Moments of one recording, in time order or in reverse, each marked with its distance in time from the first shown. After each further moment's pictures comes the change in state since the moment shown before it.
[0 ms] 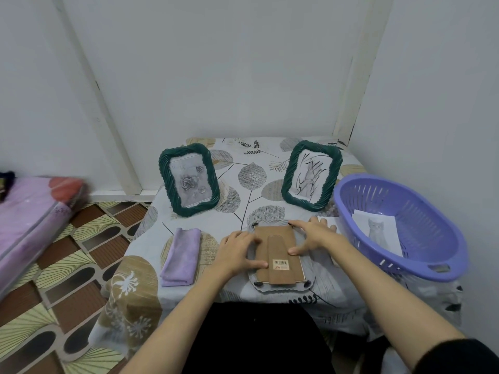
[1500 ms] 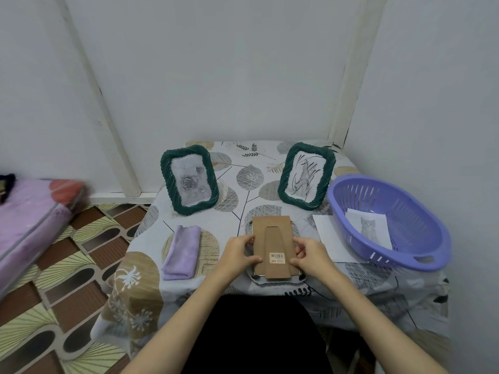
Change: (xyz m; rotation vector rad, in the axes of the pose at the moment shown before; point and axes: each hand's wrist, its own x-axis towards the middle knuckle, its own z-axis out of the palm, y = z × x) left_hand -0.028 0.031 -0.009 -0.398 0.123 -0.095; right_hand -0.056 -0.010 0.044 0.553 0.263 -0.048
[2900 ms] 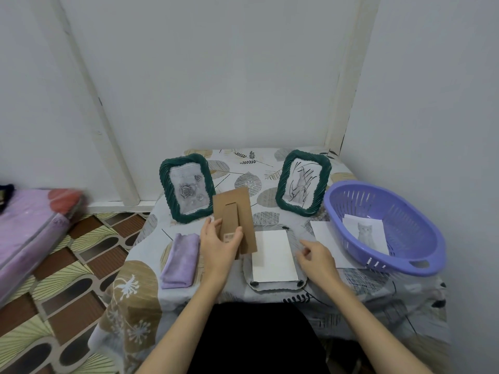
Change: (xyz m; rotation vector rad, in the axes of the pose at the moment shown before) left_hand 0.003 0.000 -0.012 -0.371 0.611 -0.154; right_hand 0.004 0.021 0.005 -0.013 0.227 0.010
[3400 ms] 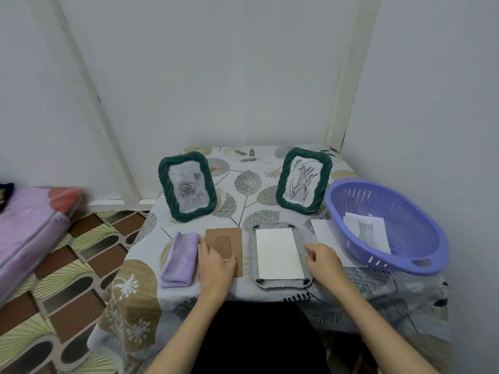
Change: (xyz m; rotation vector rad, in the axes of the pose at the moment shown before) left_hand -0.007 -0.056 0.003 0.512 -0.125 -0.037; right_hand 0.000 0.009 -0.010 -0.188 -0.082 0.014
